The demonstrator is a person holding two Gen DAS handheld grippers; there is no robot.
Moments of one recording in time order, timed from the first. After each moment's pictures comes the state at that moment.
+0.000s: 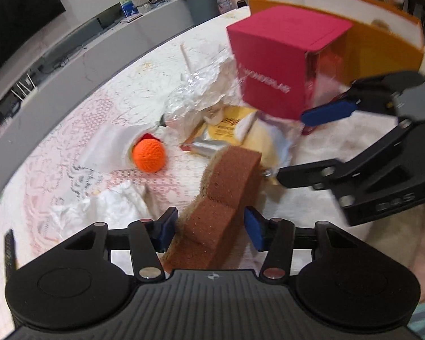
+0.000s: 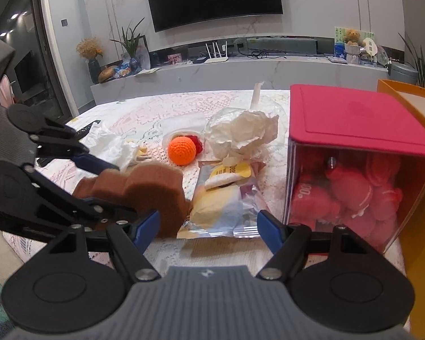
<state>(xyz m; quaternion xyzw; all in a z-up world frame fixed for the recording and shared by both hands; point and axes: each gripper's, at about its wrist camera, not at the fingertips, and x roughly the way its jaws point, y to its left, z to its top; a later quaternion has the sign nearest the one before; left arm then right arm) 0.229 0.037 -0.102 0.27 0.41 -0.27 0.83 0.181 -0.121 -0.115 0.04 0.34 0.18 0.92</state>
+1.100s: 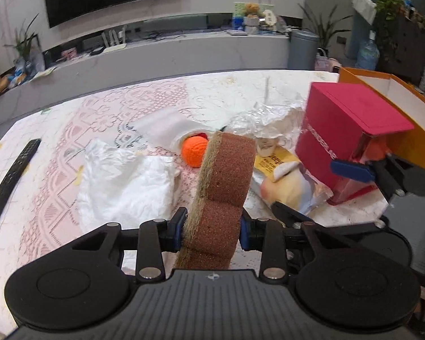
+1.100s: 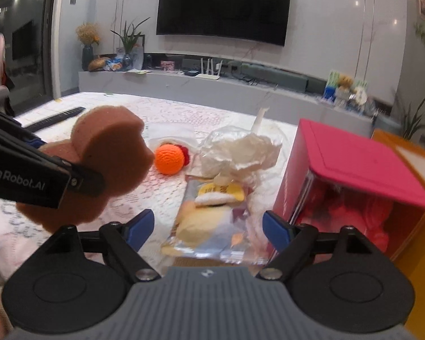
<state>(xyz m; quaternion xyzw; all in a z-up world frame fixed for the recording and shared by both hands) 0.212 0.049 -0.097 0.06 0.38 -0.11 0.91 0.182 -0.080 -0.127 -0.09 0.28 0.12 0.95</state>
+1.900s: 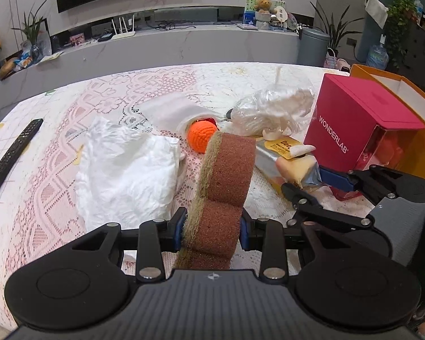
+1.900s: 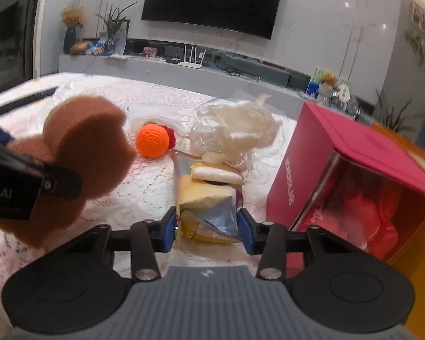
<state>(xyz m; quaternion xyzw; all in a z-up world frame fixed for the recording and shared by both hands) 0.204 0.058 -0.109 0.03 0.40 -0.09 0.91 0.196 -0.068 -0.150 -0.10 0.30 0.08 0.95</state>
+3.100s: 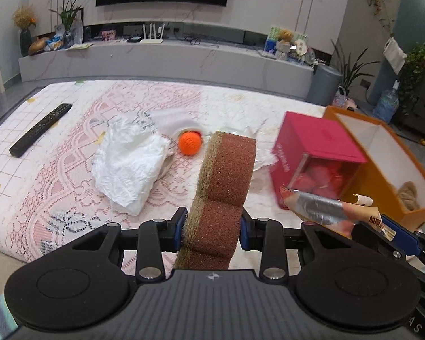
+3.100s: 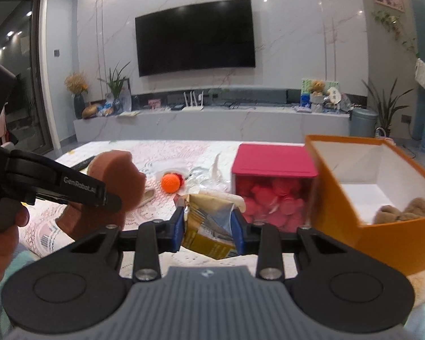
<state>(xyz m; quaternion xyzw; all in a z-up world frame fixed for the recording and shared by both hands) 0.110 0.026 -0.039 -0.06 0.37 -0.05 0.93 0.042 -0.154 -0.041 0.02 0.23 0.11 0.97</state>
